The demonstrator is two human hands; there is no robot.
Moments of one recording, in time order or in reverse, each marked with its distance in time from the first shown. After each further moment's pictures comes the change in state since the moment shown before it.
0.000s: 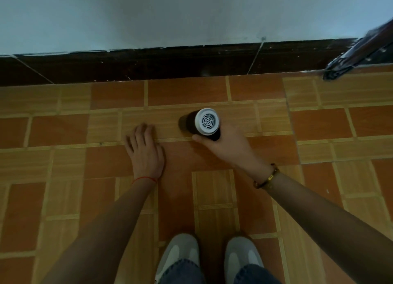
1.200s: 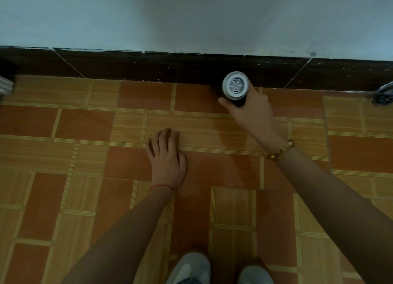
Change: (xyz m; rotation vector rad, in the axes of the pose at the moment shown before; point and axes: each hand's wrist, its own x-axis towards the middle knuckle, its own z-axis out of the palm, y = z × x) left_hand 0.006 -0.003 0.001 0.016 -0.024 -0.003; right_hand 0.109 -0.018 -0.010 -0.120 0.241 -0.035
